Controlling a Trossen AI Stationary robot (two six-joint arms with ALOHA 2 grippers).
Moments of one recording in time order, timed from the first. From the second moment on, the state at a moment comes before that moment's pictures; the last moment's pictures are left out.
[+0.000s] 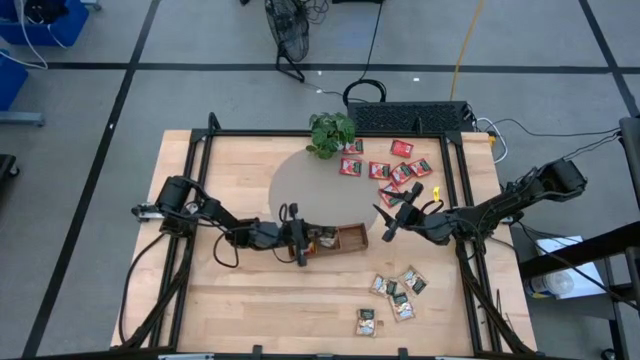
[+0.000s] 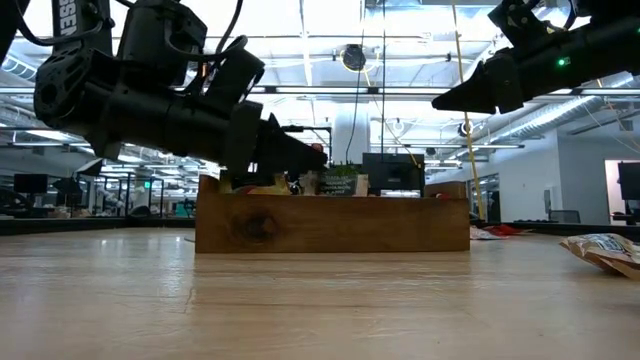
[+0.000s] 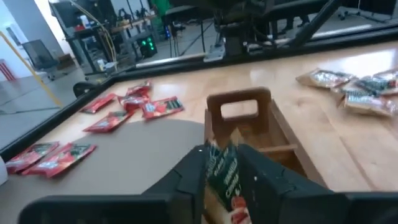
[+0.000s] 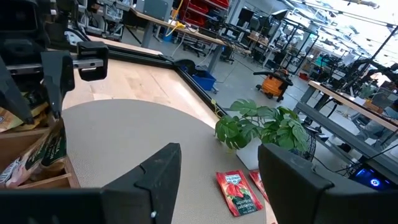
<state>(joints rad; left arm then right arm) -0.21 1.95 0.58 1.24 -0.40 0.14 0.32 1.11 0.29 0.63 0.94 -0.20</state>
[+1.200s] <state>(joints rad) -0.16 1.99 1.44 -0.50 -0.07 0.18 0.32 1.11 0.29 0.62 0.94 -0.20</state>
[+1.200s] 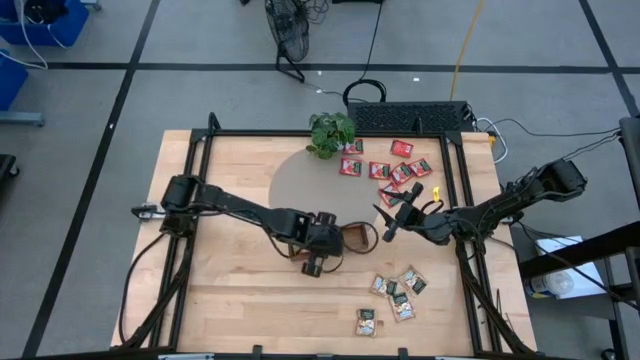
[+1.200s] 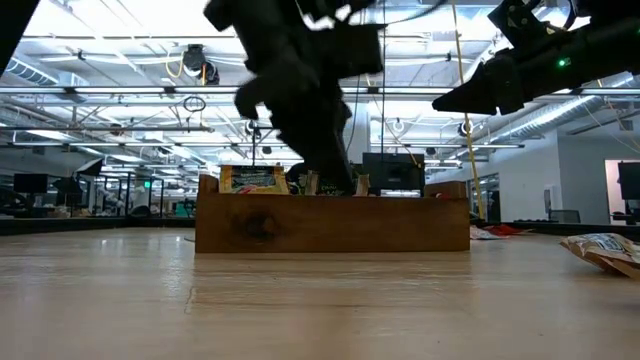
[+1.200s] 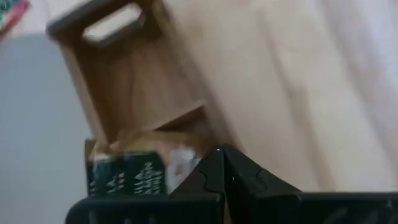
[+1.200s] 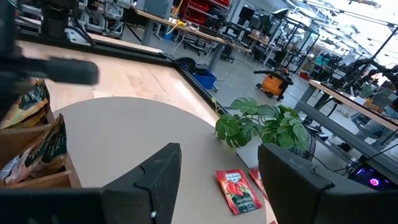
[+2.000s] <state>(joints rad) -0.12 2.08 1.44 -0.54 -0.04 0.12 0.32 1.11 0.29 0.62 0.94 -0.20</state>
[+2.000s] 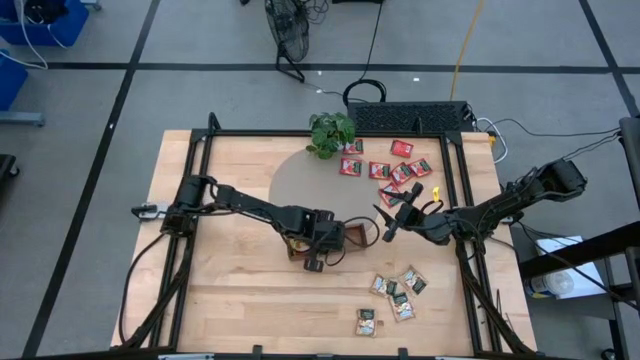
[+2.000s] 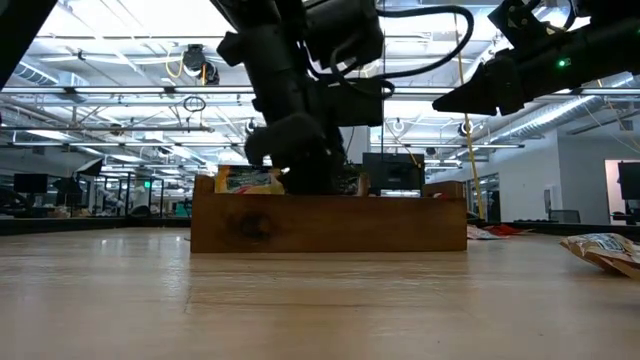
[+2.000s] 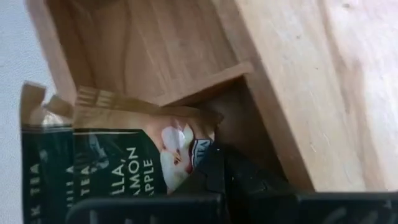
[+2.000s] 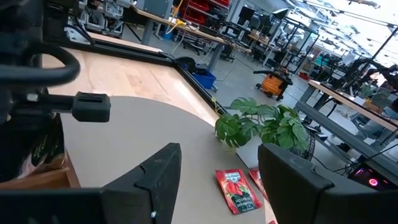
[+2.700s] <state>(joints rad) -0.15 2.02 1.44 -0.52 -0.23 0.10 0.32 1.11 0.29 0.62 0.94 -0.20</state>
